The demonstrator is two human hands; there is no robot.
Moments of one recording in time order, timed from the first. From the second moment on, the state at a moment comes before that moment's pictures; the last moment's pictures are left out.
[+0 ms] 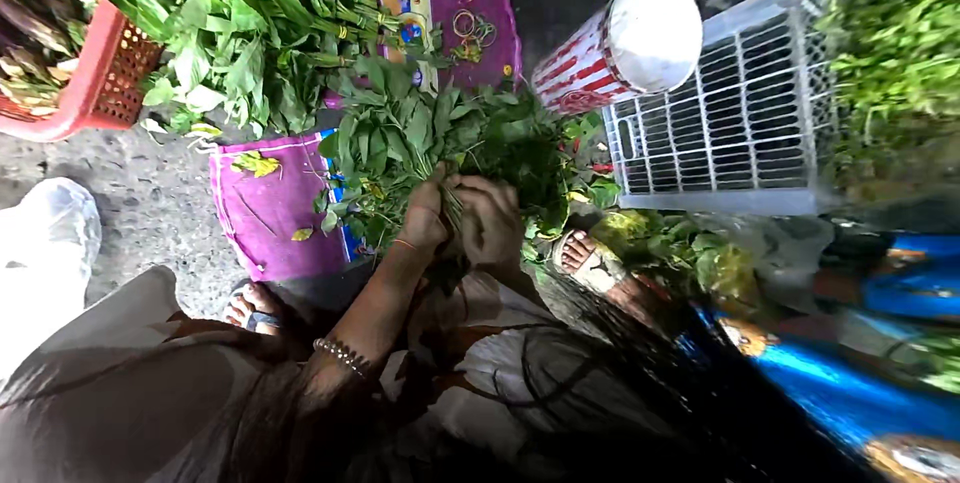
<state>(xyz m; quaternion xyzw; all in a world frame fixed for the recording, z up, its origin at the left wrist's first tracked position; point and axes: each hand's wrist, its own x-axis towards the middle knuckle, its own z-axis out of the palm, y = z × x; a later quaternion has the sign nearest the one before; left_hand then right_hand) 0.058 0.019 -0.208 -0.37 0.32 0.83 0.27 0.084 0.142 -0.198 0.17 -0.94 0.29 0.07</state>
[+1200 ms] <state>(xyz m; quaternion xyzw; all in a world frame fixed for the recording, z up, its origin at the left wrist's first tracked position) 0.057 0.001 -0.175 -0.20 0.83 0.48 0.18 0.036 0.104 -0.167 0.01 -0.84 0.54 -0.06</state>
